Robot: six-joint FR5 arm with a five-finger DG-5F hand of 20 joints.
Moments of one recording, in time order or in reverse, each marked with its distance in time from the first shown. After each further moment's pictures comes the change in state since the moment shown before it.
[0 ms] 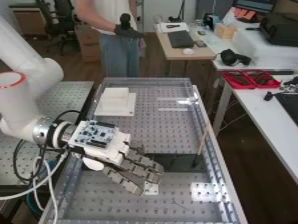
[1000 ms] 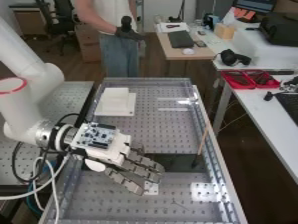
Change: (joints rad) arm 0.003 -0.030 -0.015 0.064 -0.016 -0.019
